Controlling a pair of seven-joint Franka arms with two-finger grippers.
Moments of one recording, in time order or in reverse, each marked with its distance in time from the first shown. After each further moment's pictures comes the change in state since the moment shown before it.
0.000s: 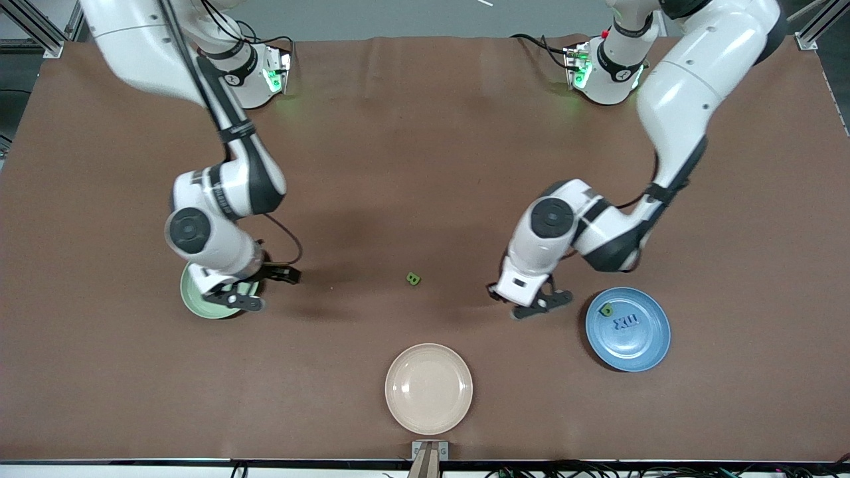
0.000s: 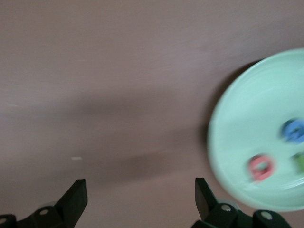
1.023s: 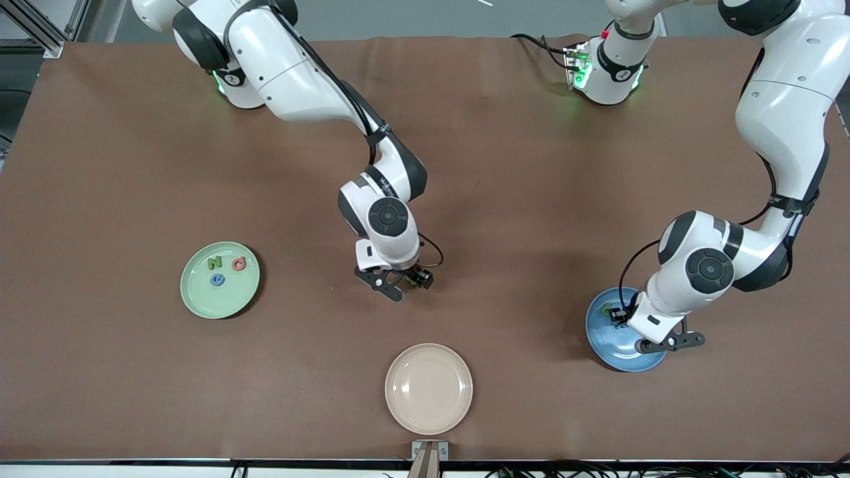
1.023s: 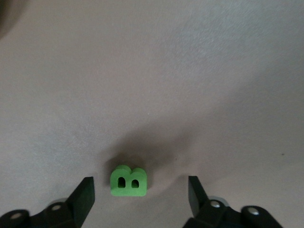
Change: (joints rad) left arm 0.326 0.016 0.019 -0.015 0.001 -0.042 0.485; right arm 0.342 0.447 -0.008 0.504 -0.003 0.005 0.682
